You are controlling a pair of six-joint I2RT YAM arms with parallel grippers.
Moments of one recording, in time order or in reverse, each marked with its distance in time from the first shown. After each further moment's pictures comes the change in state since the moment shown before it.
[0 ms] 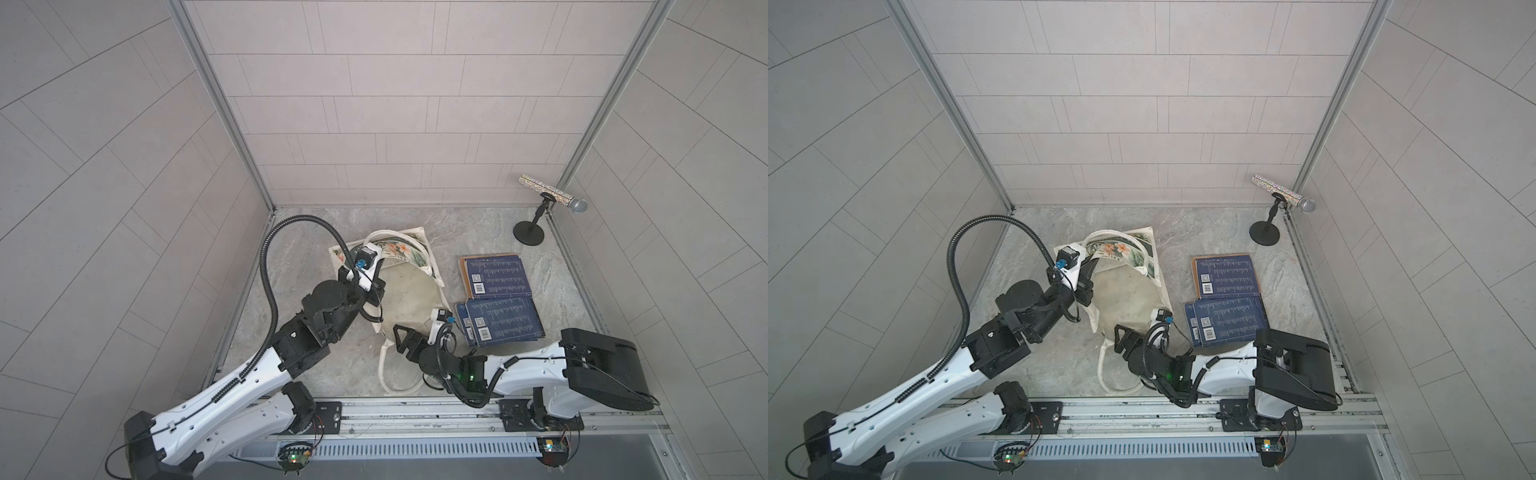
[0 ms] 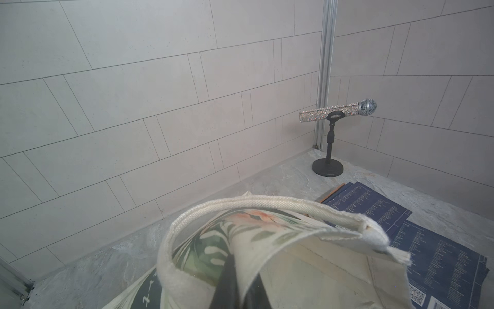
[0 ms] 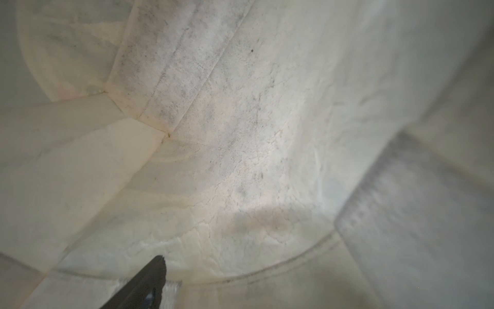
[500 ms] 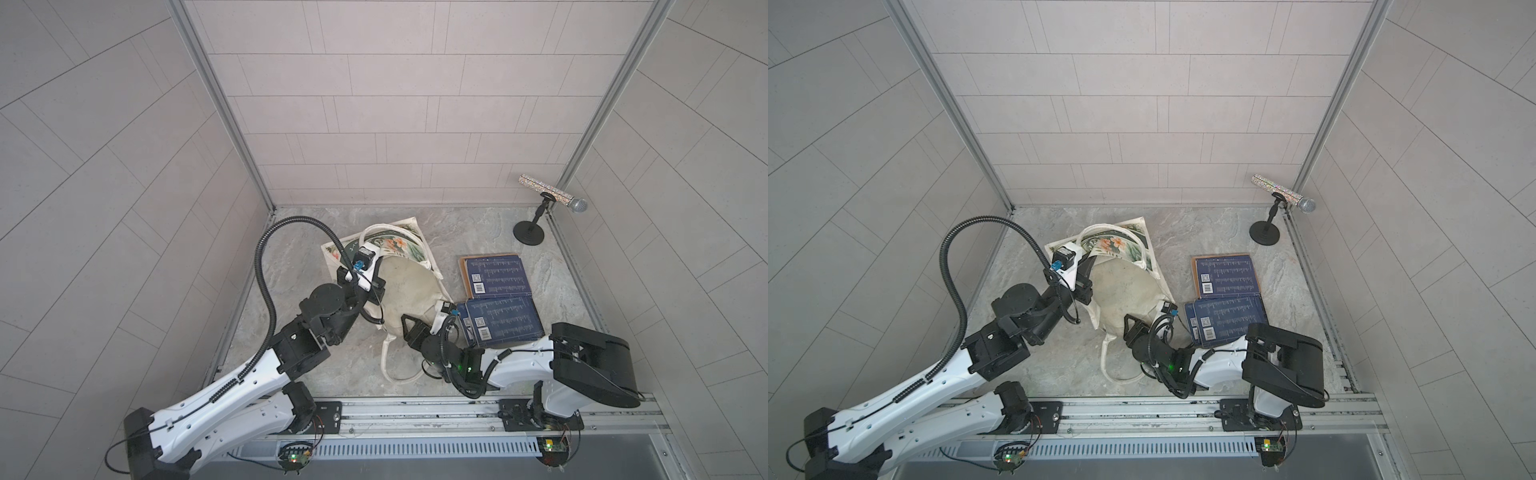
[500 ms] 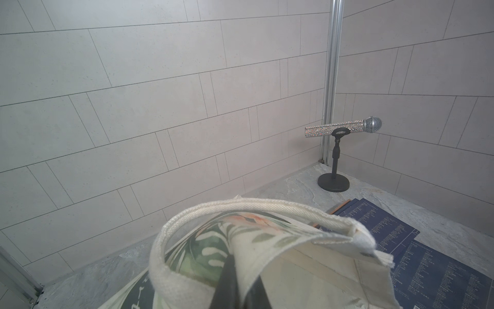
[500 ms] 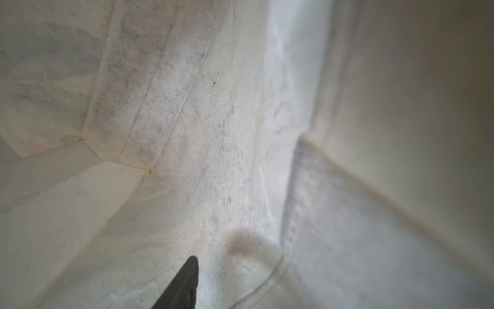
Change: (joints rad) left arm -0.039 -0.003 0.001 0.063 -0.066 0.013; right arm -0.088 0.056 -0.023 0.156 -0.005 -0.033
